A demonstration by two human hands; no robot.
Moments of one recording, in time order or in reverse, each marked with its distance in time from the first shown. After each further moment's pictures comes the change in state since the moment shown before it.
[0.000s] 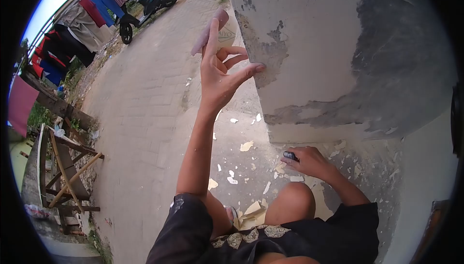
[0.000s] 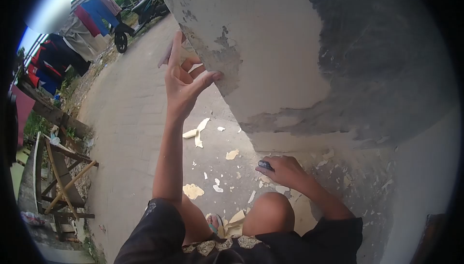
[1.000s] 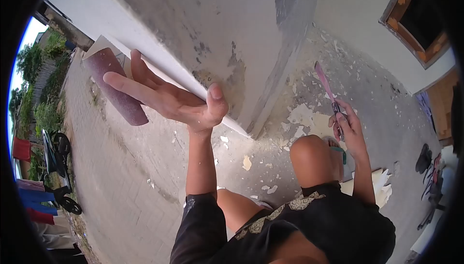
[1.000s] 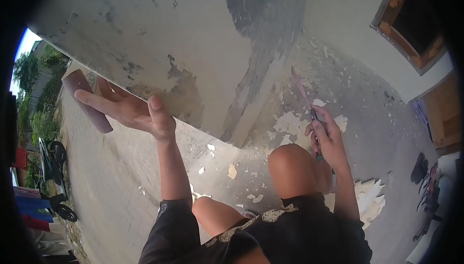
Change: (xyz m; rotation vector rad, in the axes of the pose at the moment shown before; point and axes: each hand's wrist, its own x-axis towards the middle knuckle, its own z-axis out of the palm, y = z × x) left_hand 0.086 -0.034 0.050 -0.421 0.045 0.614; right_hand -0.045 -0.171 0.042 0.652 1.417 0.861
